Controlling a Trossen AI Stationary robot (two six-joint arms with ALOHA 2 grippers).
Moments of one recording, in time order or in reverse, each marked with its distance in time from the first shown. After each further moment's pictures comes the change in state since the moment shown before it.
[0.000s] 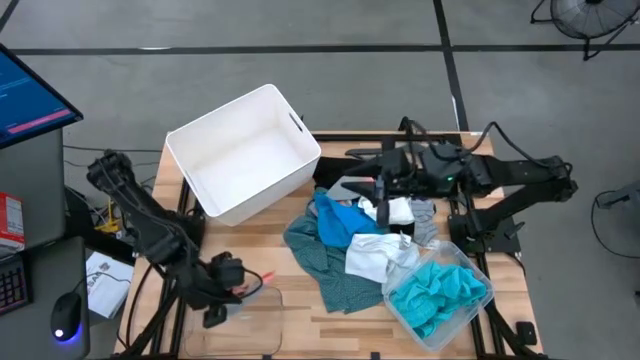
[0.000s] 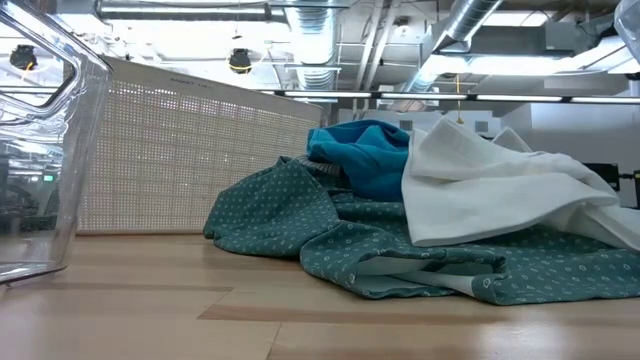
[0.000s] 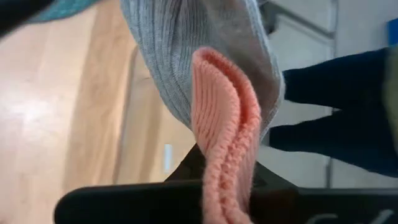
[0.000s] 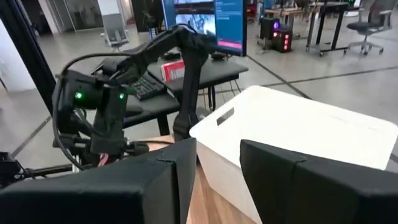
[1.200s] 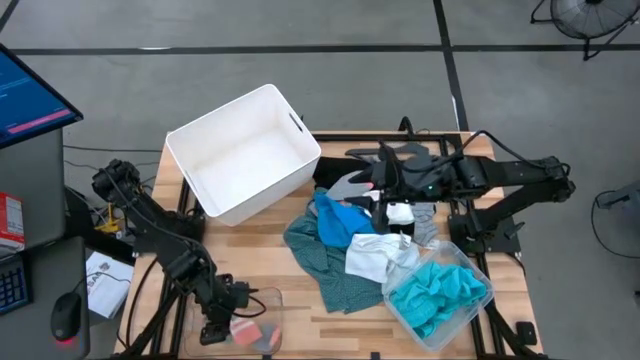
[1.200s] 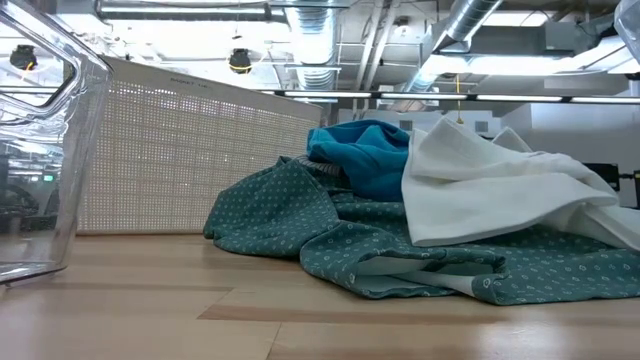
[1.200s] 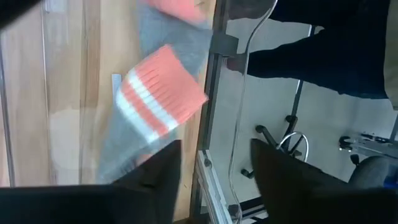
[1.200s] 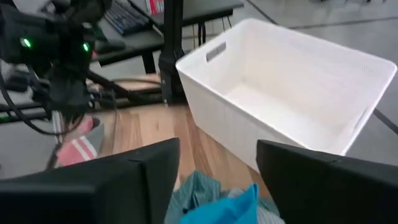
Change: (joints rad) left arm 0.017 0.144 0.000 0.072 0.384 -0.019; right arm -0.005 0.020 0.000 -0.253 0.000 0.025
